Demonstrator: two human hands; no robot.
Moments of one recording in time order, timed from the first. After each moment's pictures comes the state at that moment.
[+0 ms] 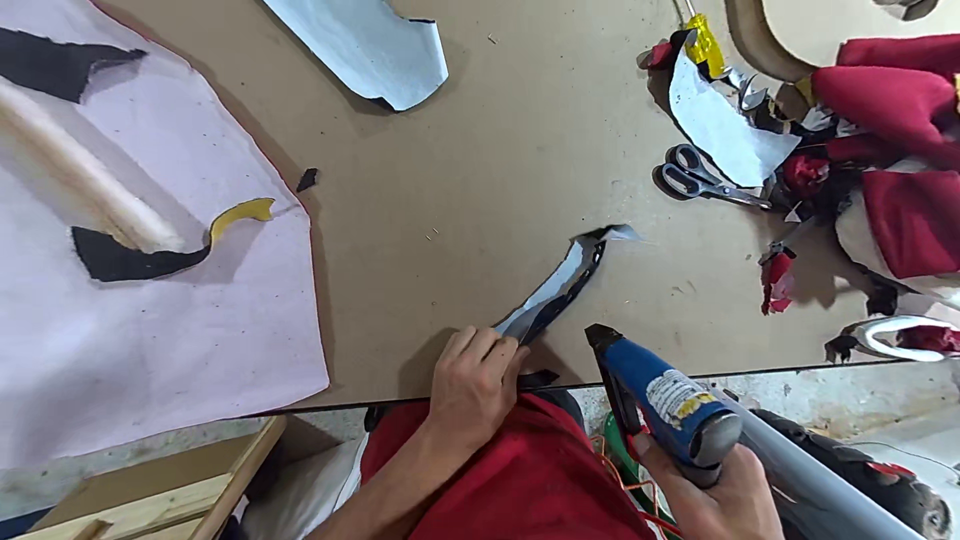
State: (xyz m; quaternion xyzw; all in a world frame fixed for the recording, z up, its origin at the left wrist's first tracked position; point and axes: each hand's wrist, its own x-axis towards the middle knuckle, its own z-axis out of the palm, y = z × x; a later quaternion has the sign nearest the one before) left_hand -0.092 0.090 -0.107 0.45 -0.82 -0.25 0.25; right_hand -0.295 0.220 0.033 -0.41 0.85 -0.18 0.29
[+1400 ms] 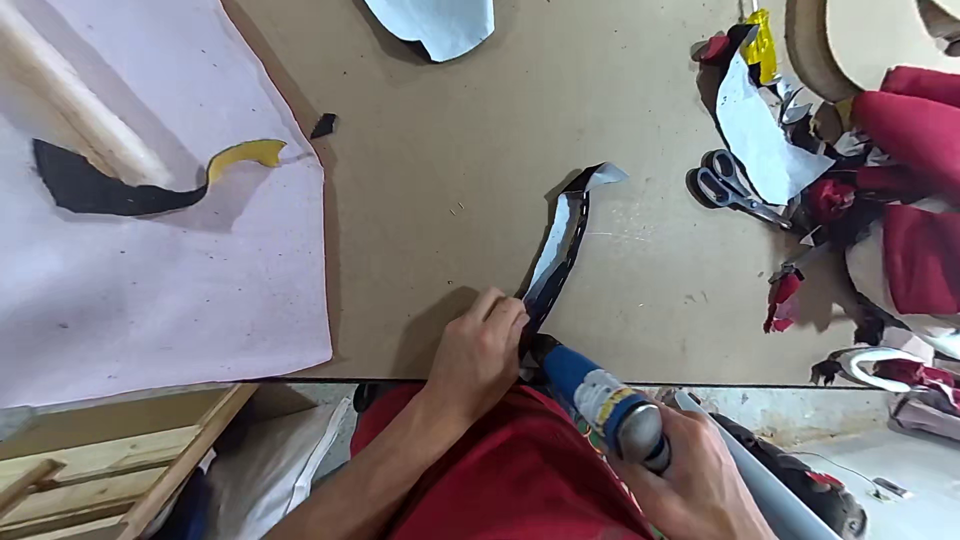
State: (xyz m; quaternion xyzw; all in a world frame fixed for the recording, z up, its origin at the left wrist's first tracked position) left_hand -0.088 0.068 -0.096 0.48 -0.76 -0.35 0.24; right_hand -0.292 0.177 0.026 -0.59 0.74 -0.07 0.32
